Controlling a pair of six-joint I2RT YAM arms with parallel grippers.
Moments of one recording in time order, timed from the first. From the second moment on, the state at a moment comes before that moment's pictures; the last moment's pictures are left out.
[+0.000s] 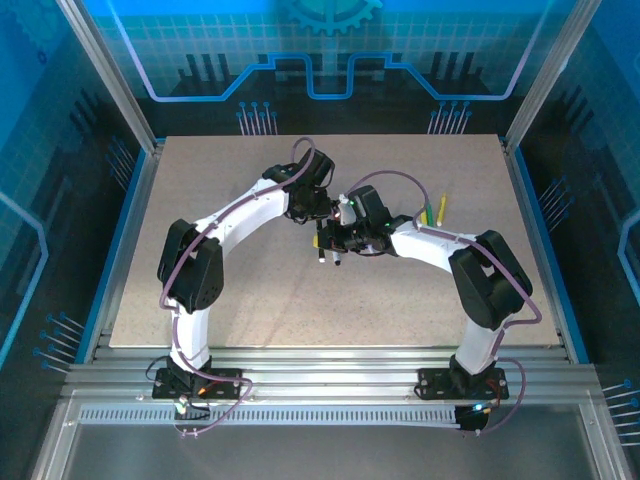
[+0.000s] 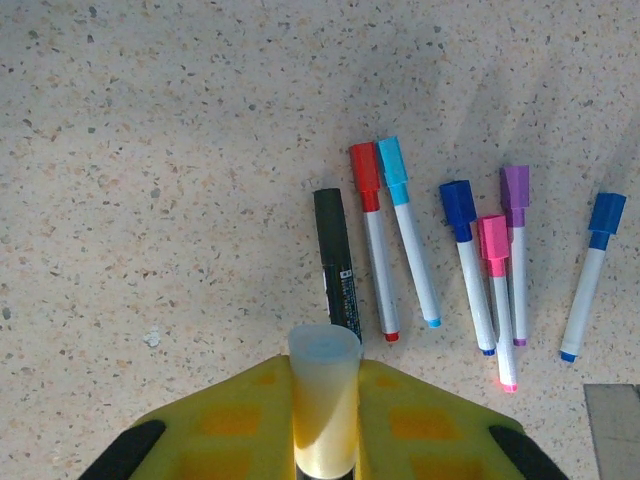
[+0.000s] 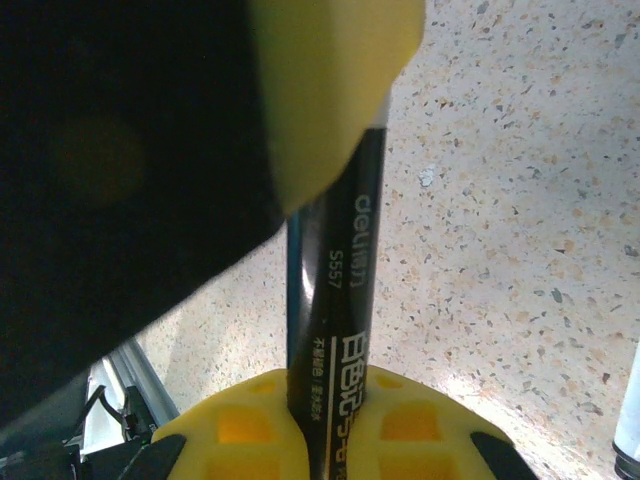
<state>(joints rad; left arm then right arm) -0.54 1.97 1.71 -0.84 -0.03 -0.70 0.58 1.78 1.09 -0.10 -0.55 0.67</state>
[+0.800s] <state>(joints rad) -0.54 1.99 1.71 -0.84 -0.02 -0.73 0.58 1.74 1.07 -0.12 -0.54 0.65</state>
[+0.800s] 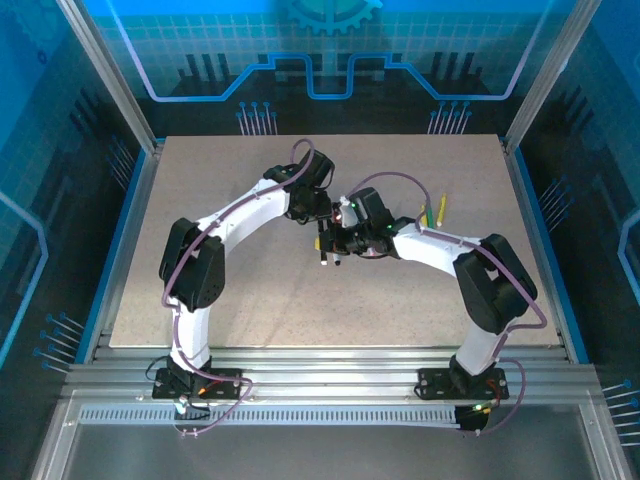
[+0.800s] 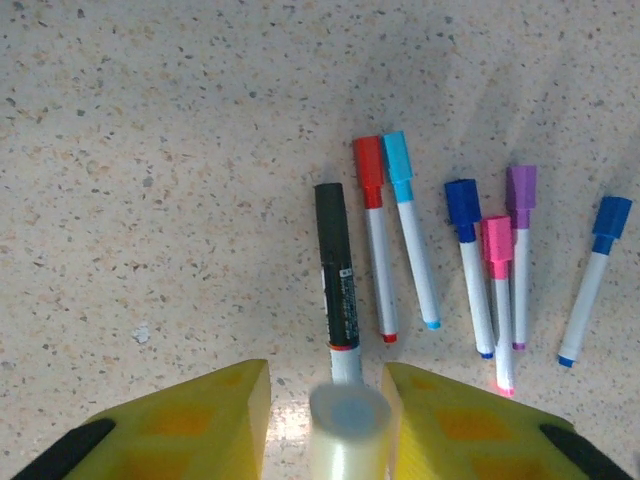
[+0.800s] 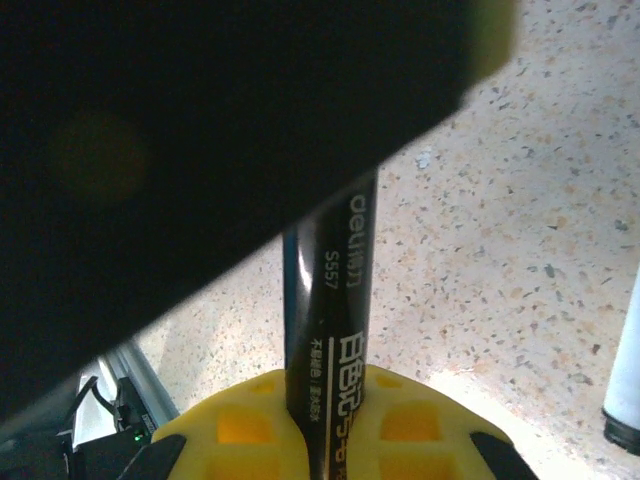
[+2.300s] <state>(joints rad) -0.39 2.16 1.79 -0.94 -0.26 -0.59 0.24 1.69 1.21 -0.62 -0.03 0.35</state>
